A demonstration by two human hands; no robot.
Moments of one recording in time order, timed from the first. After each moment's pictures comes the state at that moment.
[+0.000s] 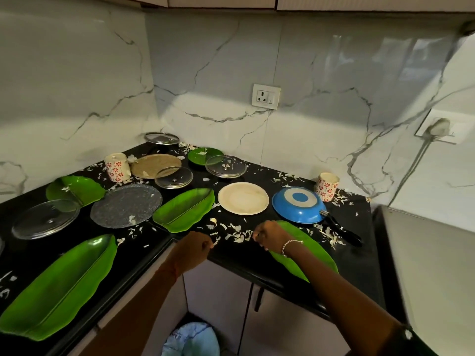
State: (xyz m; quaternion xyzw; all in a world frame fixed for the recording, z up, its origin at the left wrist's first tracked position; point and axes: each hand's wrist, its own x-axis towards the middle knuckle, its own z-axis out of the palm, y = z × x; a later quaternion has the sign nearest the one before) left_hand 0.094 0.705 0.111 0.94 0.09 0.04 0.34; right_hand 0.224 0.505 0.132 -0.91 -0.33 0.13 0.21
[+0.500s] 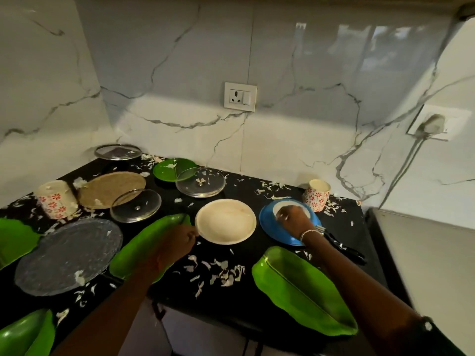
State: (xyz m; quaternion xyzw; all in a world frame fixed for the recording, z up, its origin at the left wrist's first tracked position) left_hand 0.250 0.762 0.110 0.94 0.07 0.10 0.32; right_hand 0.376 0.485 0.137 -0.96 -0.17 0.00 0.24
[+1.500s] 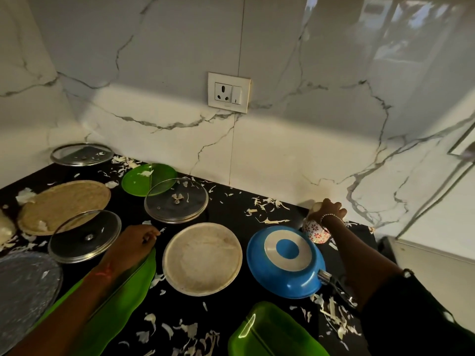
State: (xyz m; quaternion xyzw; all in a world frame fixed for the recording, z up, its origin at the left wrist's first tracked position) left_hand 0.374 0.827 0.096 0.93 0.12 0.10 0.34; right_hand 0.581 0.423 0.130 -0.97 0.13 0.05 0.20
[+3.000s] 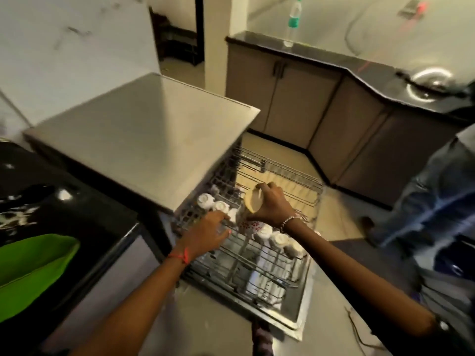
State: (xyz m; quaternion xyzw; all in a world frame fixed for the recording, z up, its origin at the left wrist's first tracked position) left_hand 0.058 0.285 0.034 0.67 -0.64 -0.25 0.28; right_hand -0.103 0.173 0.087 -0.85 0.47 -0.07 0.24
